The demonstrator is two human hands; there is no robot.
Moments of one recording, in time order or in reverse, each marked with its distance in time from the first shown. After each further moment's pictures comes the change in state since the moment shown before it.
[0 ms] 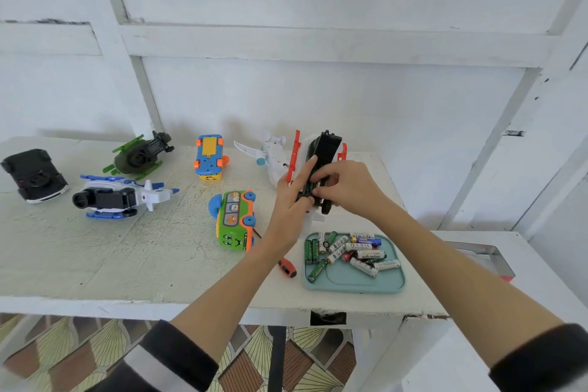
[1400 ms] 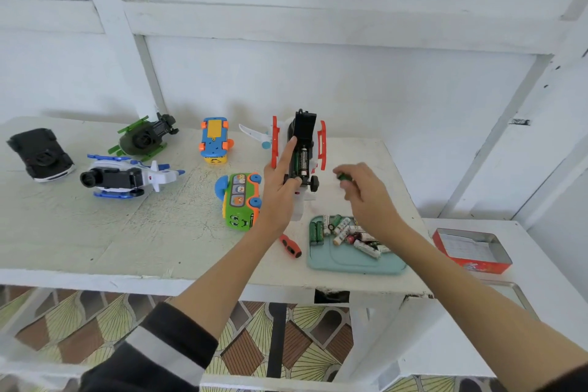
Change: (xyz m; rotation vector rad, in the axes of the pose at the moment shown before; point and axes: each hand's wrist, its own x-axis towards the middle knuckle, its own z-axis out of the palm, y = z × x) left_hand -0.010 -0.002 -0.019 -0.008 0.137 -0.023; right_hand -0.048 0.016 0.025 0.122 0.144 -0.007
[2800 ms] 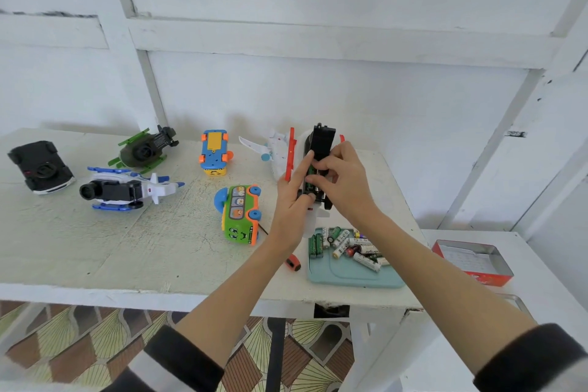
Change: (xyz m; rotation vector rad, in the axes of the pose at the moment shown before) left_hand -0.009 0.009 0.018 -0.080 -0.067 0.023; right_hand 0.041 -0.025 0.016 0.134 0.220 -0.159
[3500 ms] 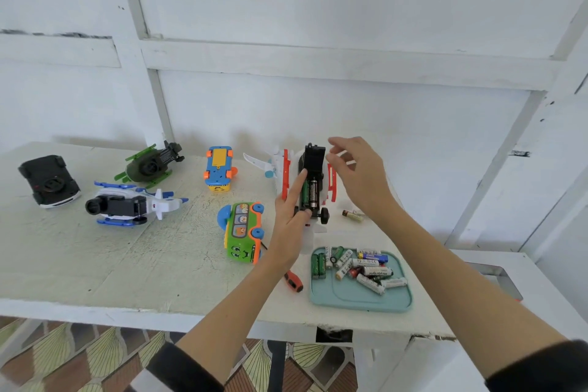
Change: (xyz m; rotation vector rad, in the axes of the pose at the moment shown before) left_hand 0.011 -0.011 -0.010 0.020 0.025 -0.059; right_hand 0.037 -0.009 -0.024 0.042 0.015 0.090
